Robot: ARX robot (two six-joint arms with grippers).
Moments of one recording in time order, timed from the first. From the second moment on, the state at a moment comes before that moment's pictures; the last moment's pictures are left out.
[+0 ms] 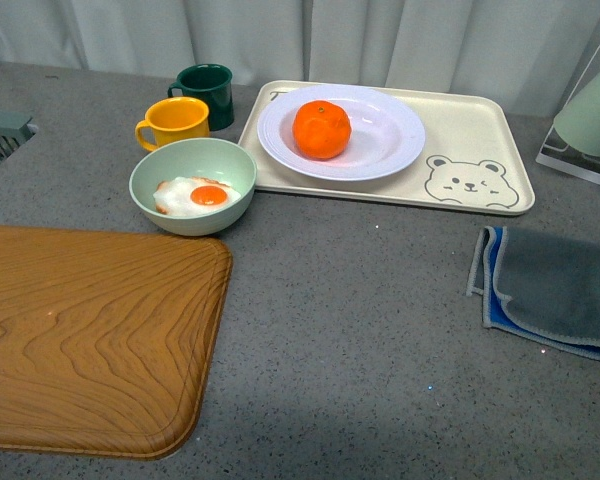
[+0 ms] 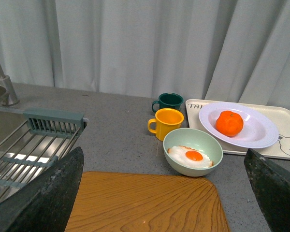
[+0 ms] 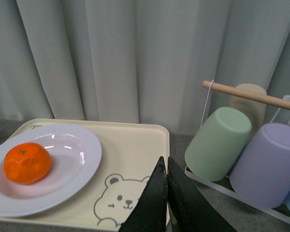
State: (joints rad) left arm 0.00 0.00 0.02 0.00 0.00 0.00; right arm 0.10 1.76 0.44 1.30 0.10 0.00
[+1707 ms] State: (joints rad) left arm 0.00 0.00 0.02 0.00 0.00 0.00; right arm 0.00 0.36 0.01 0.36 0.00 0.00
